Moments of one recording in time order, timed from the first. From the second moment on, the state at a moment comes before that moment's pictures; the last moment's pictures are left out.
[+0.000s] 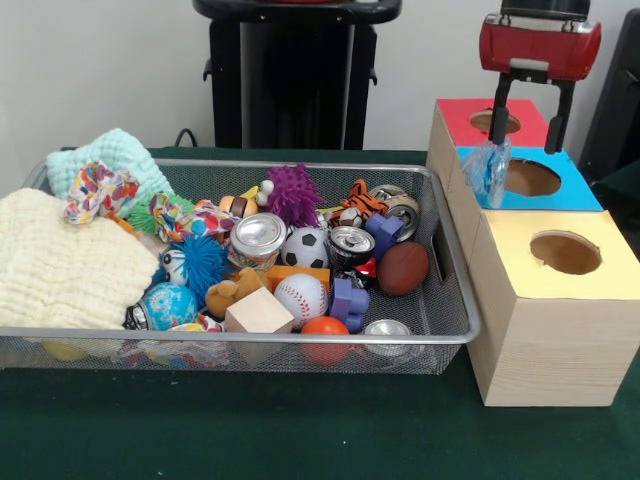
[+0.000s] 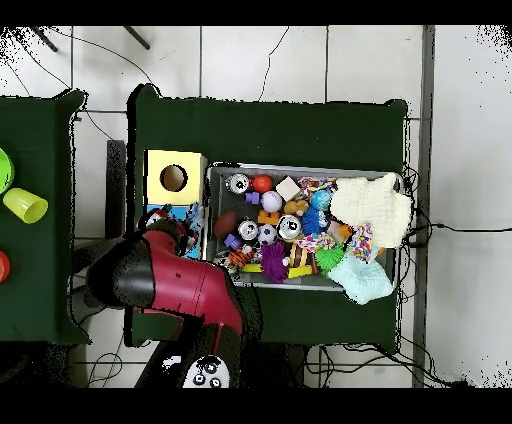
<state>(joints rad) 0.27 -0.74 -0.27 1.84 0.40 0.22 2.10</state>
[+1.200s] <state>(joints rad) 0.26 -0.74 -0.26 1.84 0.40 0.21 2.10</state>
